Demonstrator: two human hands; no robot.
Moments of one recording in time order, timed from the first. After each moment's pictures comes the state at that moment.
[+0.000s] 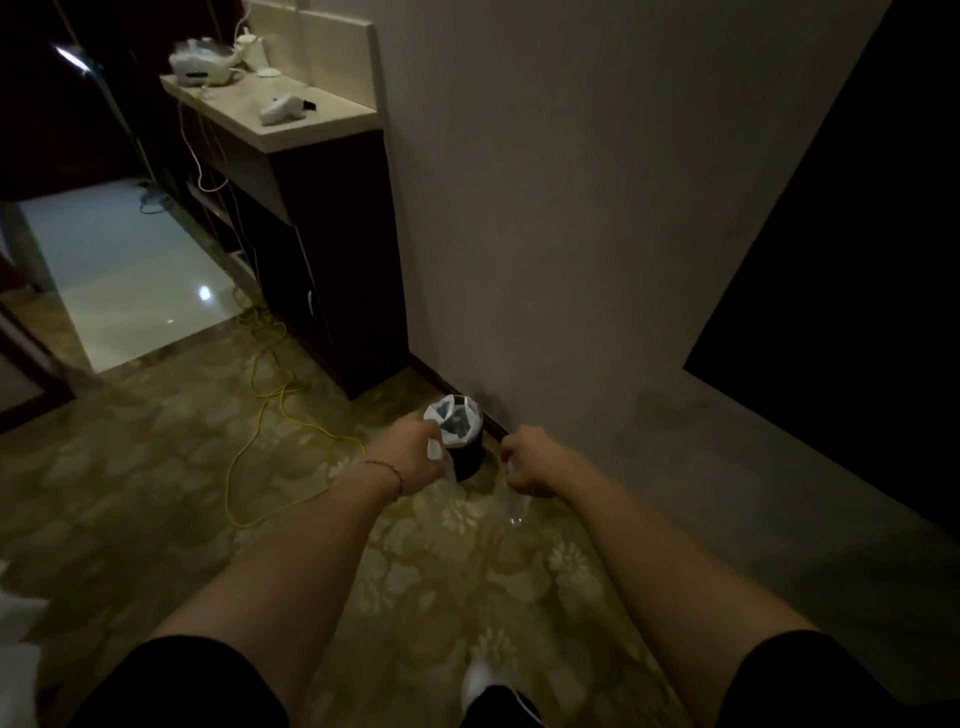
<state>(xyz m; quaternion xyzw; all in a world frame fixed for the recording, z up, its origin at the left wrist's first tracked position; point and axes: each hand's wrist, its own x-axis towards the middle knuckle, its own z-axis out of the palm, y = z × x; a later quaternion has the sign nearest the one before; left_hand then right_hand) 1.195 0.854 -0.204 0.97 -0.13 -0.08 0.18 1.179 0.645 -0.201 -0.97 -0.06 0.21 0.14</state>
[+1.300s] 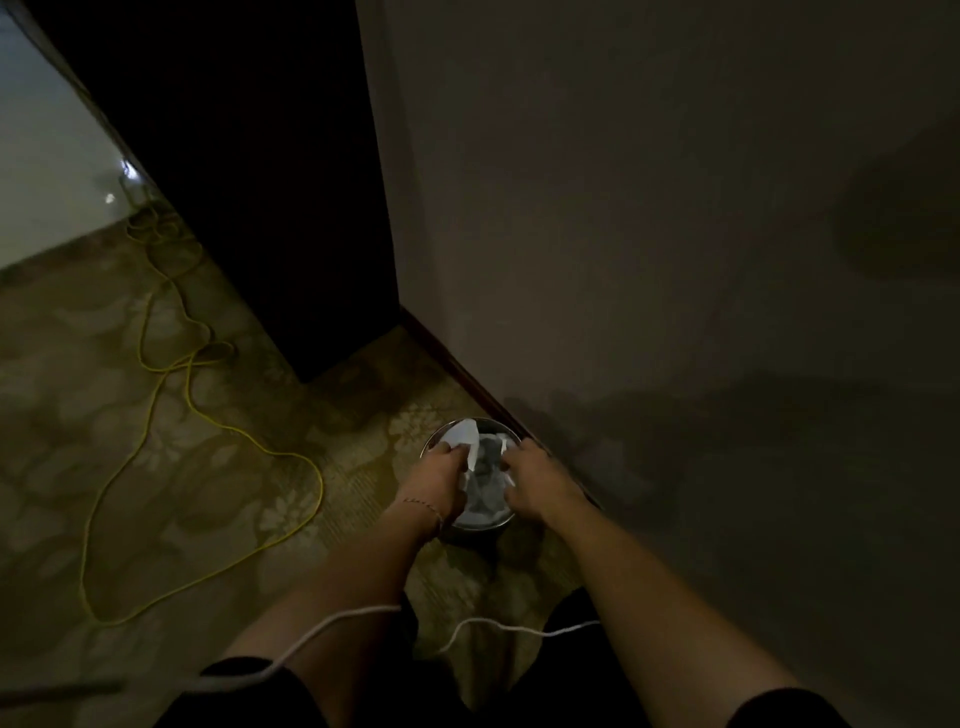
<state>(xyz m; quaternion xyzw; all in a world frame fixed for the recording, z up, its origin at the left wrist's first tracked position) 1.722 0.834 -0.681 0.95 -0.07 -0.23 0.21 1.718 0.675 -0.650 -0.94 -0.01 0.31 0.16</state>
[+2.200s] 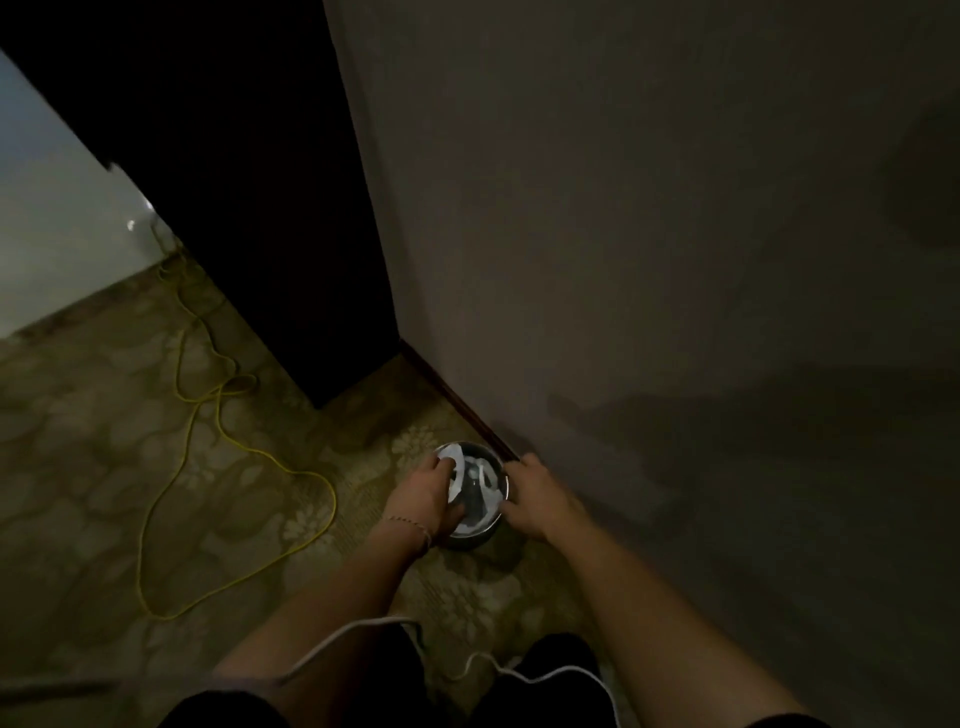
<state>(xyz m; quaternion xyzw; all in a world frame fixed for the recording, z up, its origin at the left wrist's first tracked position) 1.693 0.813 -0.506 0.95 -0.06 -0.23 0.18 1.688 0.633 -0.498 -0.93 0.00 0.30 0.21</state>
